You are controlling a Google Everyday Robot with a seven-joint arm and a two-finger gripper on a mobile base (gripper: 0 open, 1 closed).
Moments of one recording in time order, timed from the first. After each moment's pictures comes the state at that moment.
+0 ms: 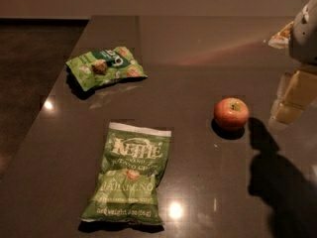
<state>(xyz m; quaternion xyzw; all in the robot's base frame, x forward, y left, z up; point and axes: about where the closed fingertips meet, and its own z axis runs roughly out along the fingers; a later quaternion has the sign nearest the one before) 0.438 -0.217 0.976 -0.60 0.78 -0.03 0.16</state>
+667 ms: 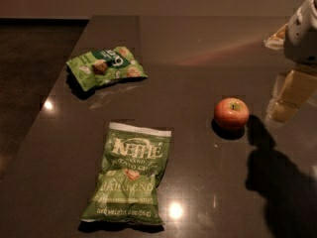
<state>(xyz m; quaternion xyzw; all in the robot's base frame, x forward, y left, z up) 0.446 -0.215 0.970 -0.60 0.78 -0.03 0.16</state>
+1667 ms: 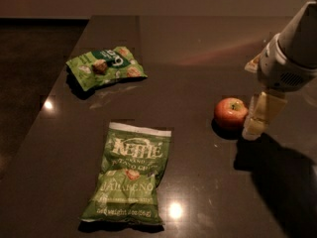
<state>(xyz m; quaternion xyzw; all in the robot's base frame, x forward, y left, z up) 0.470 -0.204 0.902 -0.60 0.78 0.01 0.15</state>
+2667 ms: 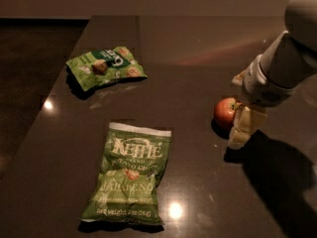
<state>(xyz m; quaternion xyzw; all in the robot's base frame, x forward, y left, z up) 0.479 -0.188 0.858 -0.61 0.78 0.02 0.16</state>
